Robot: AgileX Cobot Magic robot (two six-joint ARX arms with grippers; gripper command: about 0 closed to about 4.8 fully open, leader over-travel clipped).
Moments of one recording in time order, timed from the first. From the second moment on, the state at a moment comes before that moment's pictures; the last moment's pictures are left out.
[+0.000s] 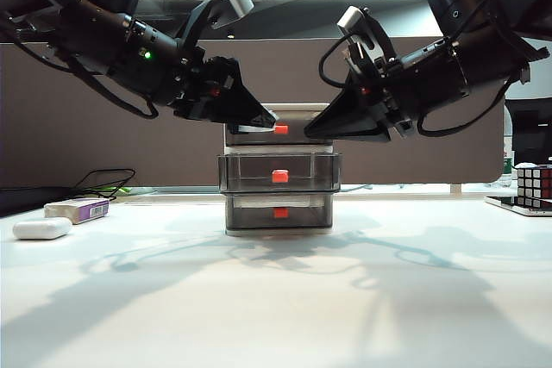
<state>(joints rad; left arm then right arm) -0.46 1.61 0.89 0.34 0.47 0.37 0.32 1.68 0.91 0.33 -0.71 0.03</state>
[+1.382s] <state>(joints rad) -0.46 1.57 0.89 -0.04 0.60 0.34 0.32 1.73 1.27 0.29 -0.70 0.03</state>
